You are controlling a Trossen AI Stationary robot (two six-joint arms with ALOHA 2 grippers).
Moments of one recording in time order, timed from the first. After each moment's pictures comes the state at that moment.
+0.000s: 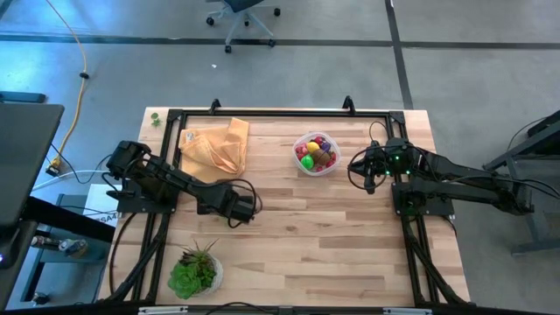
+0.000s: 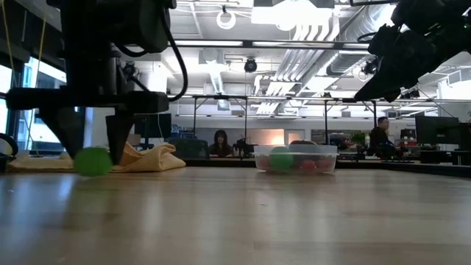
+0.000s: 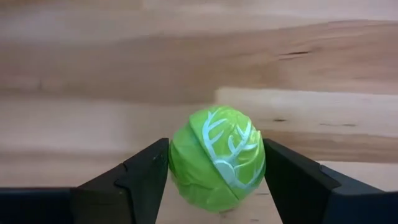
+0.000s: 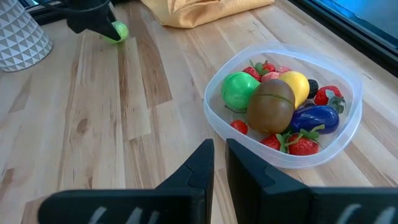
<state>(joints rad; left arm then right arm) -0.17 1.69 0.95 -0.91 -0.24 -1.90 -0.38 0.54 0.37 -0.36 -0.17 0.08</state>
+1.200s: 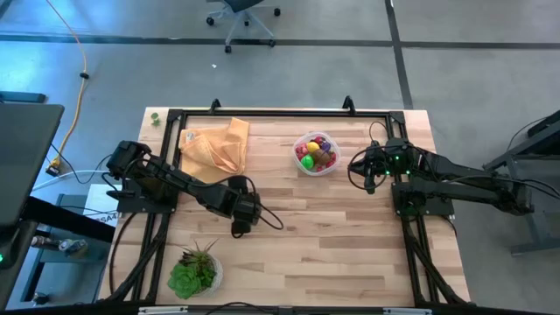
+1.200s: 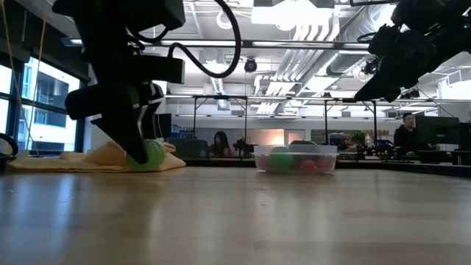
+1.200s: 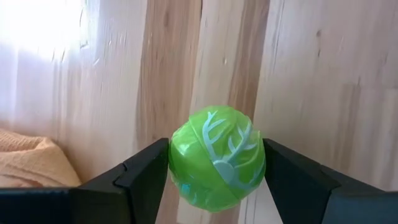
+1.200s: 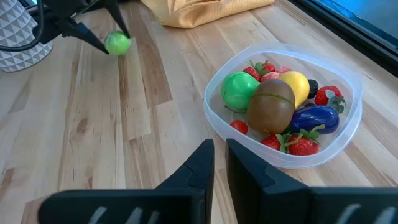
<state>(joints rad) -0.17 1.69 0.95 -0.63 -0.39 -0.32 -0.38 0.54 0.37 -0.36 -0.17 0.08</state>
